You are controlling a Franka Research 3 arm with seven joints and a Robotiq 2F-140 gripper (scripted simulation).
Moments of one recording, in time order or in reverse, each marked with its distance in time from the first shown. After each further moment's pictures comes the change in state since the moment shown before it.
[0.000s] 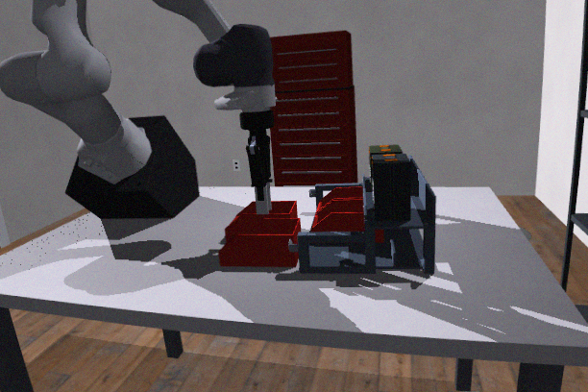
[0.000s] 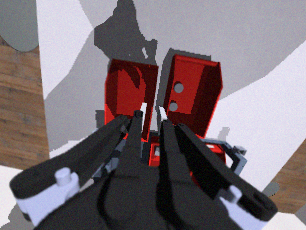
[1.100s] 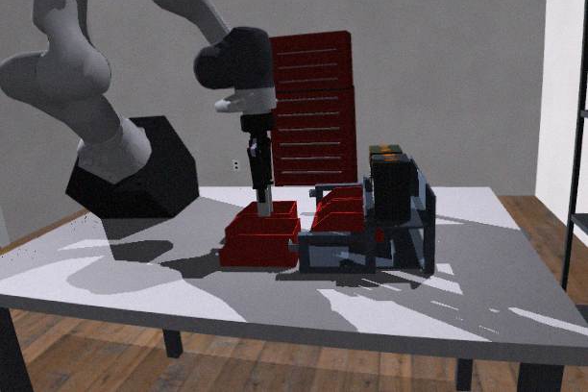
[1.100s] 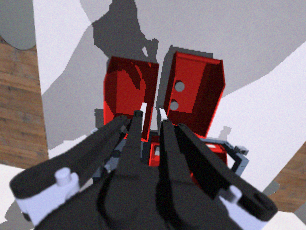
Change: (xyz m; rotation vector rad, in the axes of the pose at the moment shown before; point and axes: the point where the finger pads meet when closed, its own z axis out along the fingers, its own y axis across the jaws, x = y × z) arm -0.003 0.000 0.005 0.000 -0.010 -0.002
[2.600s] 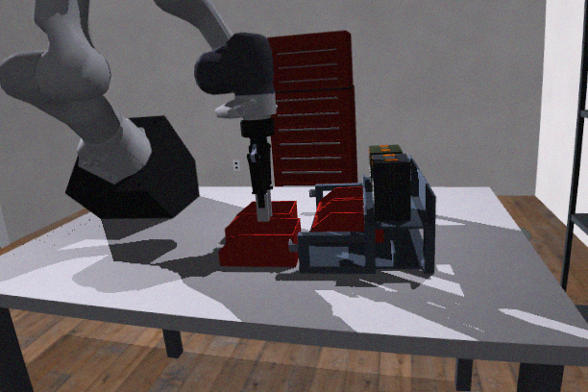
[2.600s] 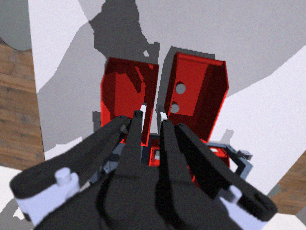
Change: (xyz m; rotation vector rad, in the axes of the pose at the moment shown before) arm 0.003 0.000 0.012 0.001 0.008 -0.001
